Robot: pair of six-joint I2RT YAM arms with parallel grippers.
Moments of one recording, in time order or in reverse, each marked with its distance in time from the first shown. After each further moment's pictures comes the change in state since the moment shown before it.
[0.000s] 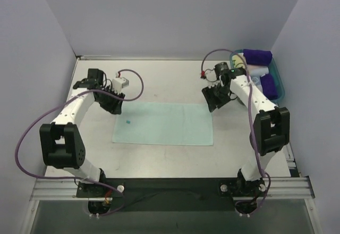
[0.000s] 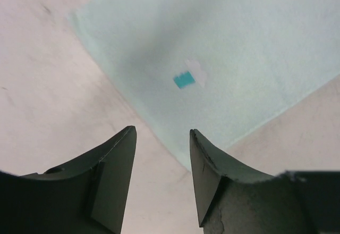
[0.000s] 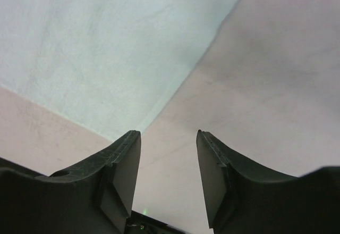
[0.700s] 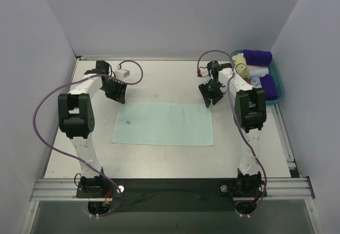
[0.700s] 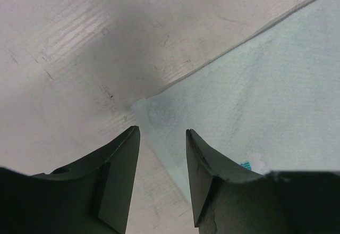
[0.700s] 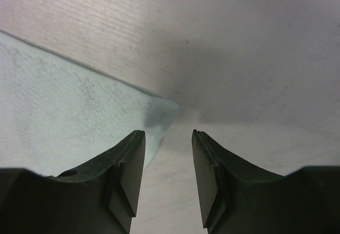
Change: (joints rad) left arm 0.031 0.484 0.399 0.106 0.017 -0.138; right arm -0.083 0.453 0.386 0.019 0.053 0.036
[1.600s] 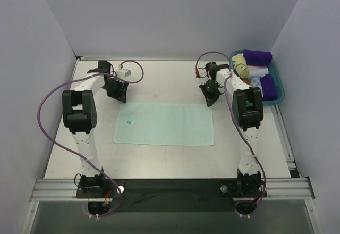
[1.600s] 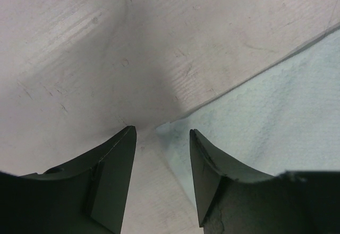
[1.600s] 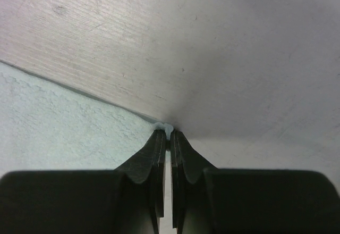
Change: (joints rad) left arm 0.000 0.102 0.087 0.016 -0.005 -0.003; right arm 0.010 0.073 0.053 0.018 0.014 -0.005
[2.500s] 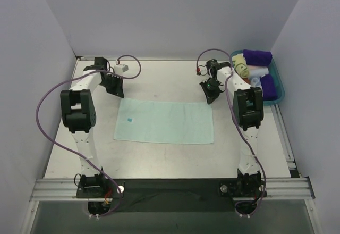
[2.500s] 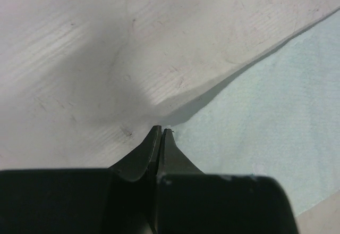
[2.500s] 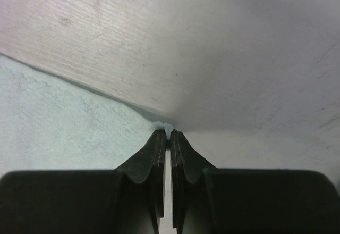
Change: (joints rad) left arm 0.021 0.027 0.074 -0.035 0.098 -0.008; right arm -0.012 0.000 0.026 -0.007 -0.004 0.000
